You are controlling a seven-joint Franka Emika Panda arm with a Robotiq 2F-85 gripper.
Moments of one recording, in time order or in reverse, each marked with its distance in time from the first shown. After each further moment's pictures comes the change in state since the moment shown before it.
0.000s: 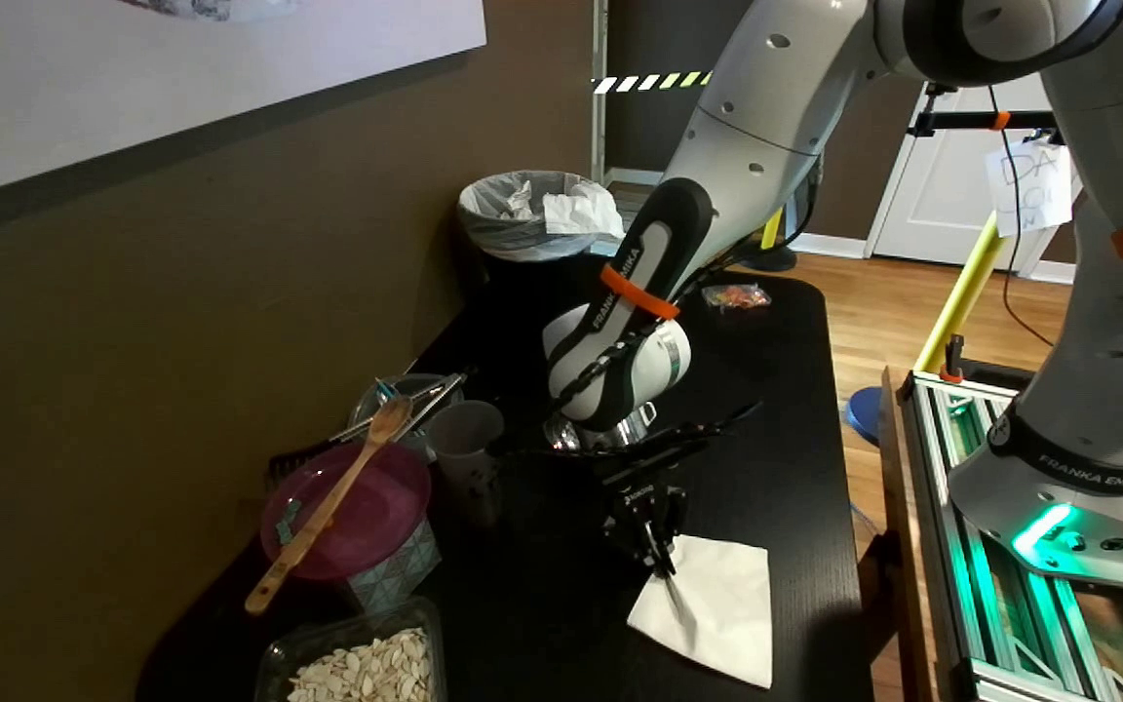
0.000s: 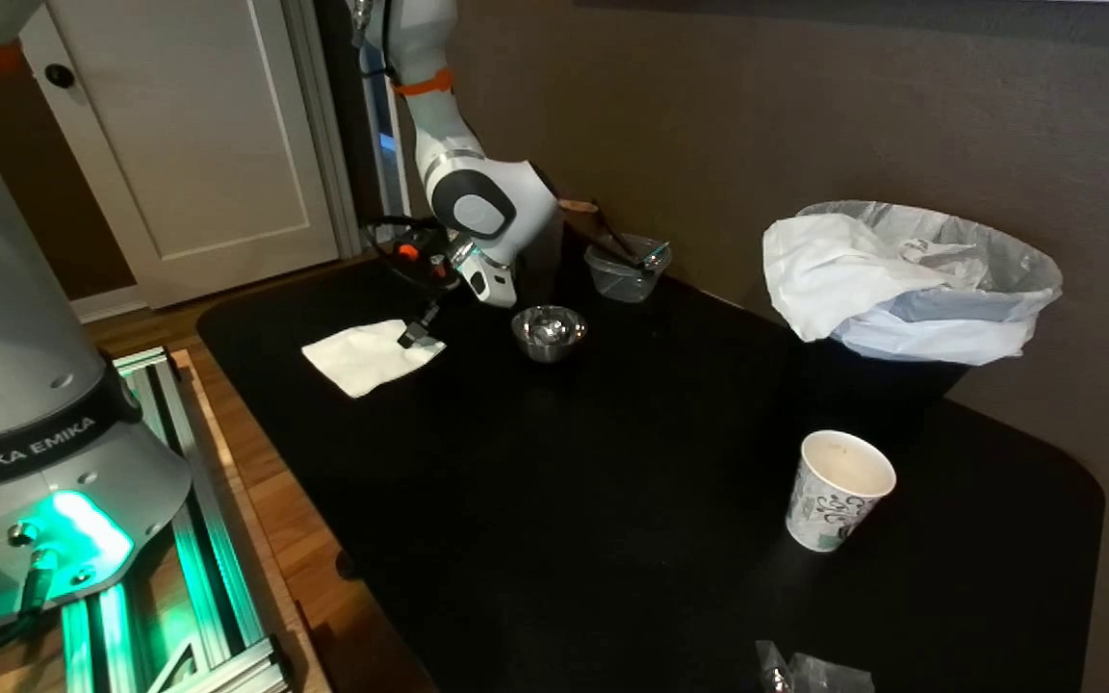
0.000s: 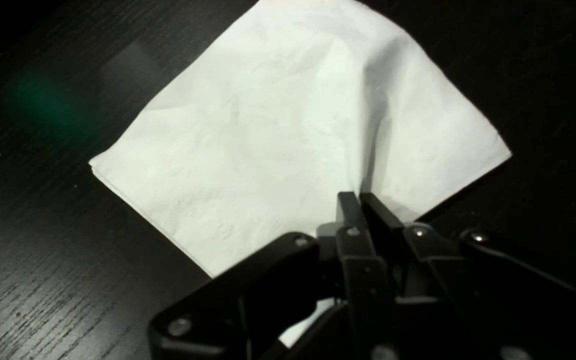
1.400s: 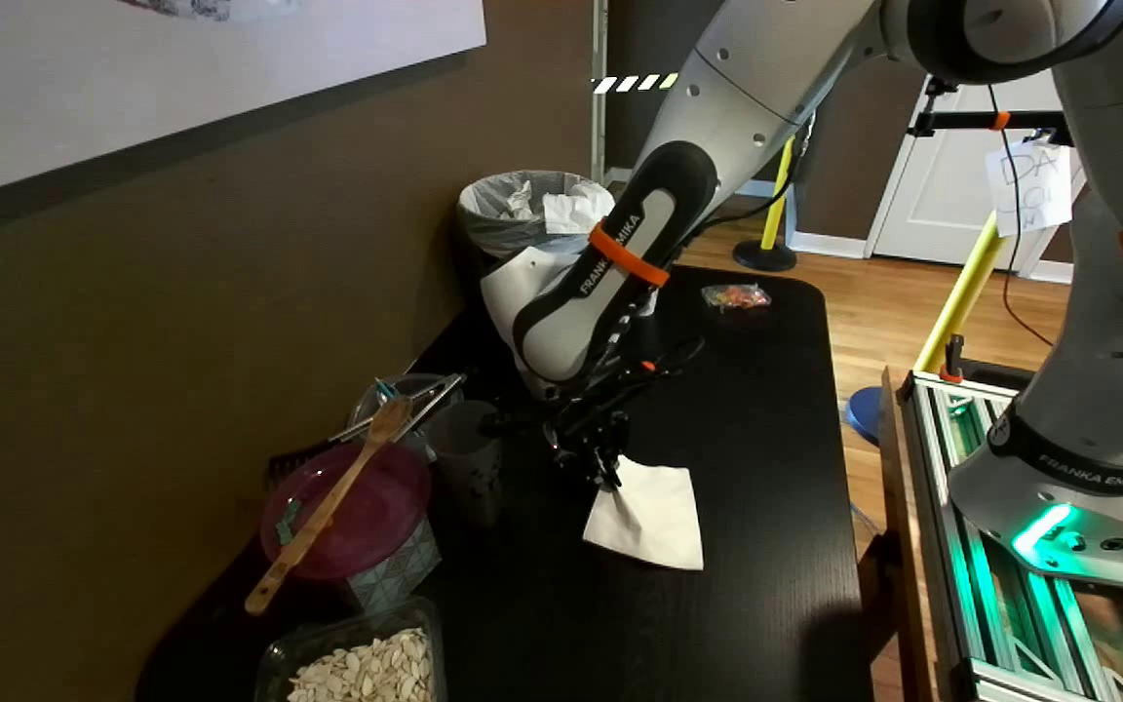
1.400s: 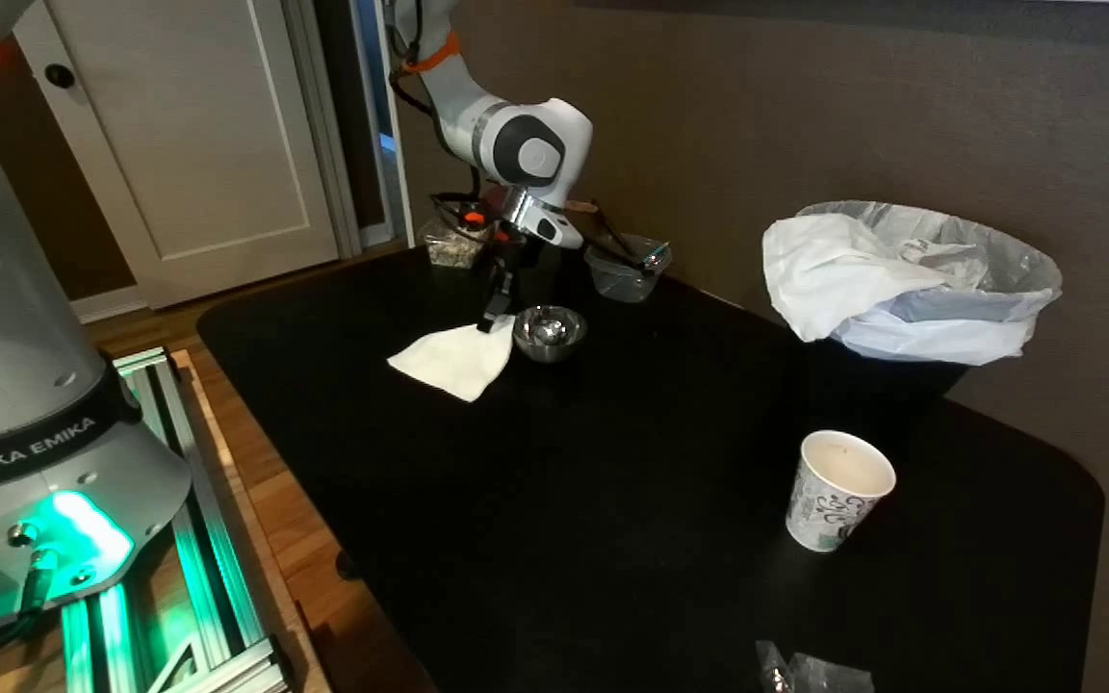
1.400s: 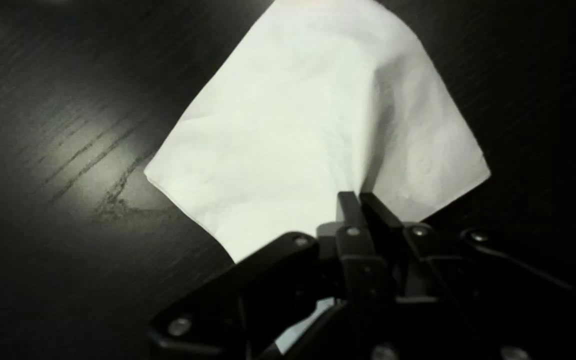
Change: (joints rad) arm 0.043 -0.020 -0.103 0.188 -0.384 -0.061 0.104
